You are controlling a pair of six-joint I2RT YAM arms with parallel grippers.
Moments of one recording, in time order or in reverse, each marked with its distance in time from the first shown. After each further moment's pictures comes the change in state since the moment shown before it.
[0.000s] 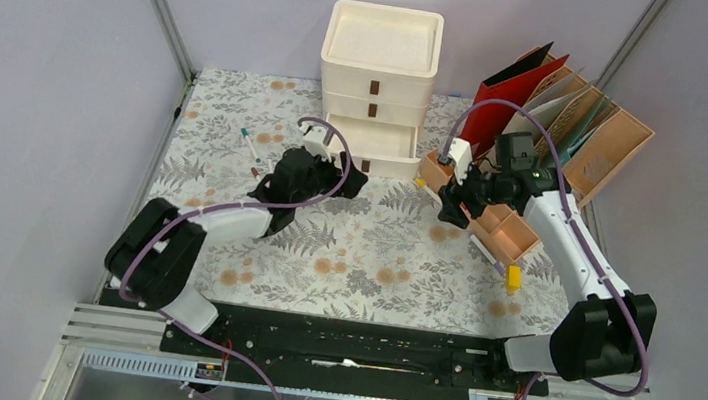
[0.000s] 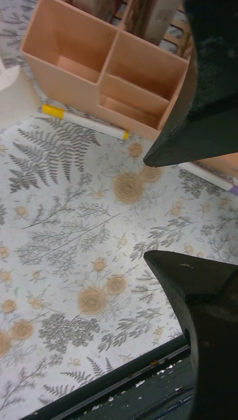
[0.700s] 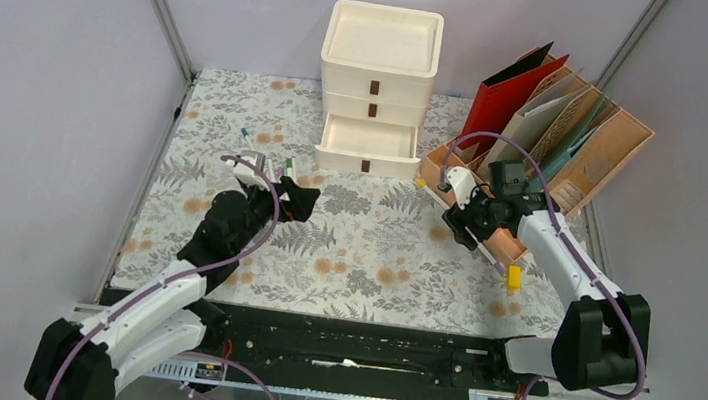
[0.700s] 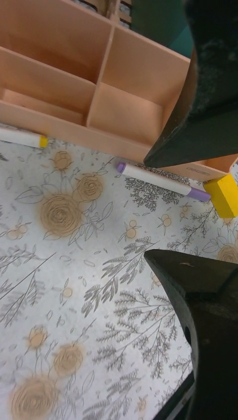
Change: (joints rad) left arm 0.075 -0.715 -0.364 -0.190 -0.115 -0.006; right arm -0.008 -0.071 -0.242 0.092 0.309 0.012
